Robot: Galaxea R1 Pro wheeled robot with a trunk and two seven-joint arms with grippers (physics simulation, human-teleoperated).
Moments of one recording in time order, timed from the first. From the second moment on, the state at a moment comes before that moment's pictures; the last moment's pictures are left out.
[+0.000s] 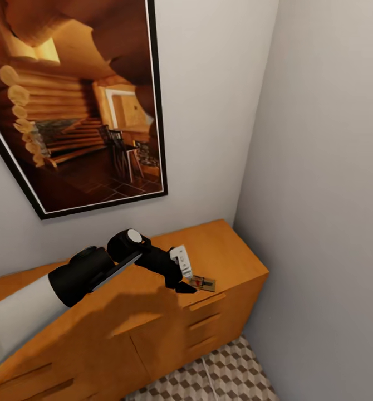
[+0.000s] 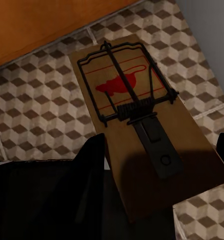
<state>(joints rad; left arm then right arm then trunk) -1.06 0.27 -0.97 -1.35 0.29 0.75 -0.79 -0.16 0.02 0.54 -0.02 -0.62 -0.60 0.08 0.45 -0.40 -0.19</state>
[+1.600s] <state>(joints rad) -1.06 0.27 -1.05 -1.34 0.29 0.75 -0.79 -0.16 0.02 0.54 -0.02 -0.62 -0.60 0.08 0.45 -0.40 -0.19</state>
